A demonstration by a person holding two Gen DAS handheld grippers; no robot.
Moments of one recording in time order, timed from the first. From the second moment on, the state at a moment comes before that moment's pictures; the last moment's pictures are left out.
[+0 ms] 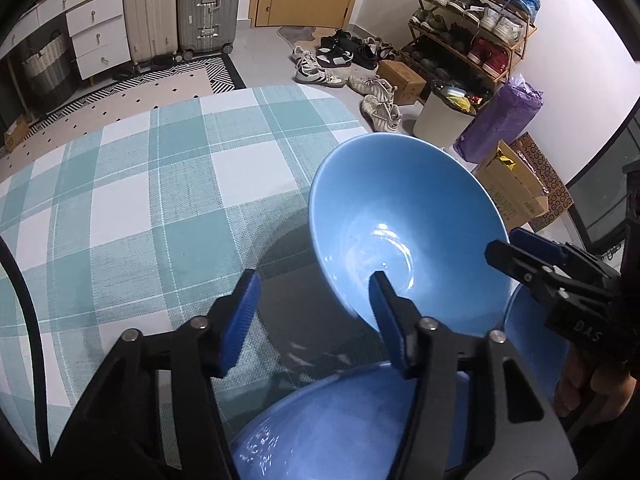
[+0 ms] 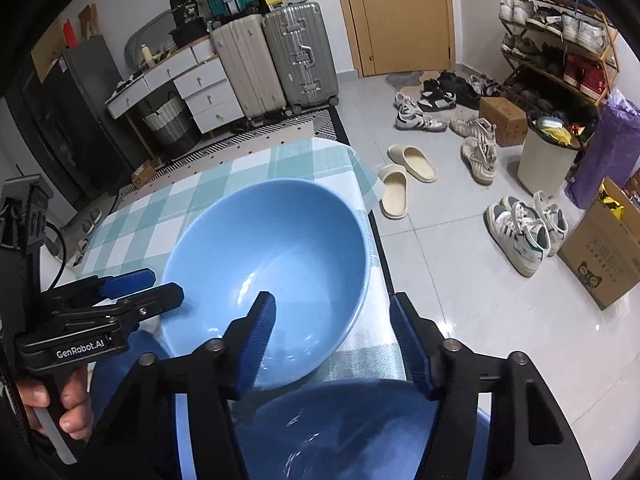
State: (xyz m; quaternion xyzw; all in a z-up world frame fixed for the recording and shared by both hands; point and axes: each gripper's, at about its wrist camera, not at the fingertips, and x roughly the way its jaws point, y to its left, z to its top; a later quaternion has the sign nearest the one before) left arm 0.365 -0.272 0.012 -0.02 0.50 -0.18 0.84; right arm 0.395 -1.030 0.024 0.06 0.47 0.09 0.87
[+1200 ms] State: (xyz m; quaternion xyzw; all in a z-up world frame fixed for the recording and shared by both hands) left arm 0.358 -0.285 0.021 0.00 0.48 -0.20 0.85; right arm 0.397 -1.033 0.021 0.05 0.46 0.09 0.88
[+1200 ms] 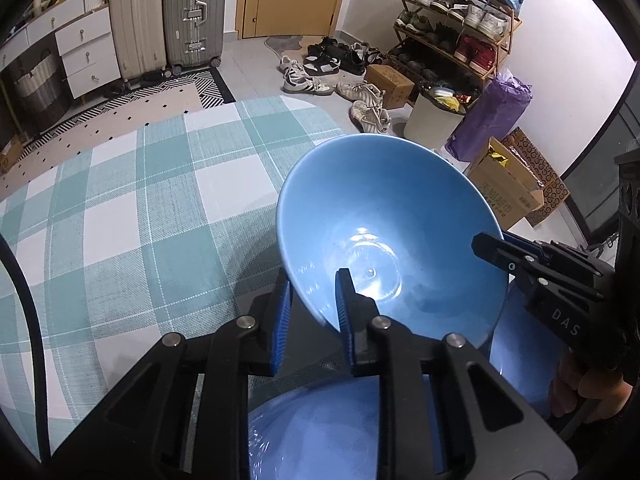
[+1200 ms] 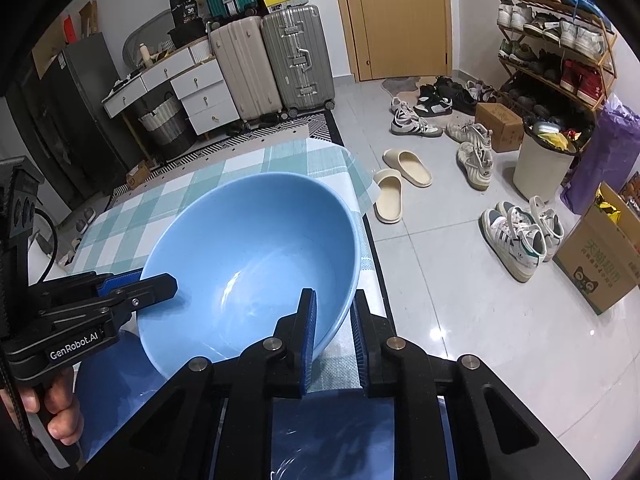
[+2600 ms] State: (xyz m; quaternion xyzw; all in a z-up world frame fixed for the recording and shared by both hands) left arm 0.254 -0.237 0.139 -0.02 0.40 -0.20 0.89; right arm 0.318 -0.999 0.117 0.02 0.38 0.12 0.92
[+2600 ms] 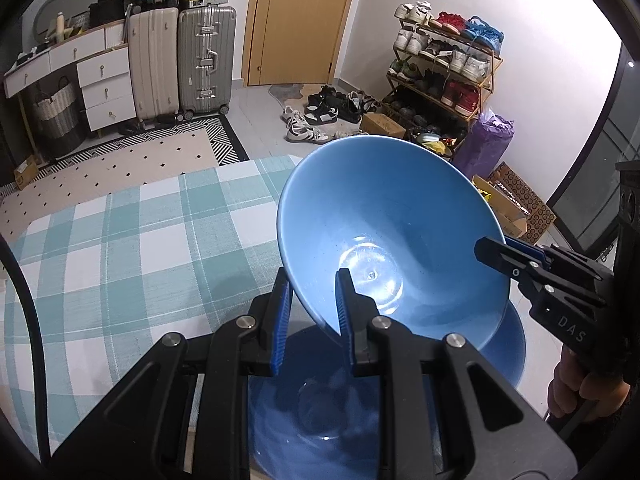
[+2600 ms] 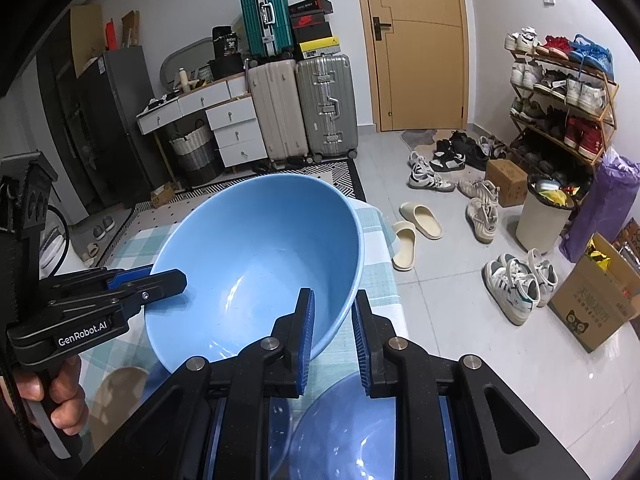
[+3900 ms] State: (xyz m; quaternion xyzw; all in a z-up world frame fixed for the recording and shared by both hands) left arm 0.173 -0.195 0.178 -0.03 0.38 -0.20 0.91; right arm 0.257 -0.967 0.144 0.02 0.35 0.16 0.92
